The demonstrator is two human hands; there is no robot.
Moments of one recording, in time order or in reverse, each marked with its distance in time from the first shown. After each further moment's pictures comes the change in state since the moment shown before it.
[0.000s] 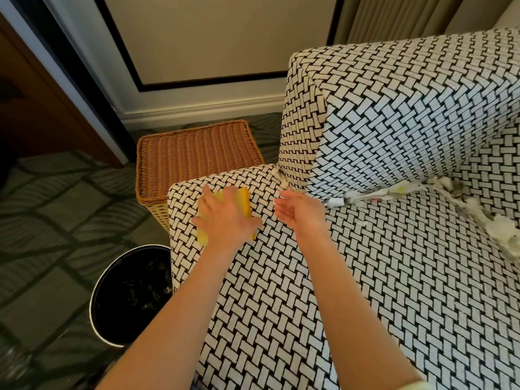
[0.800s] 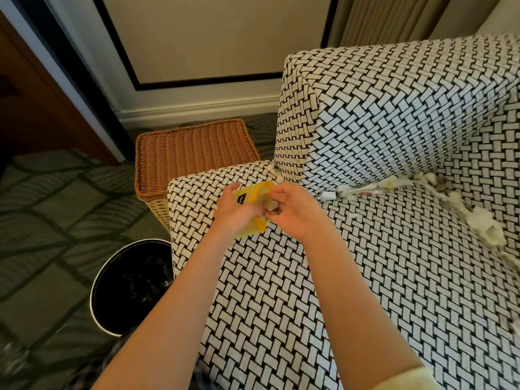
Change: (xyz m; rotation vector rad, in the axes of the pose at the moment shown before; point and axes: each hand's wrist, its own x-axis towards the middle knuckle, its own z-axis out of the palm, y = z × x) left_hand -0.009 0.000 -0.010 -0.692 -0.296 -0.104; right_hand -0.024 -0.010 0.003 0.162 -0.310 0.163
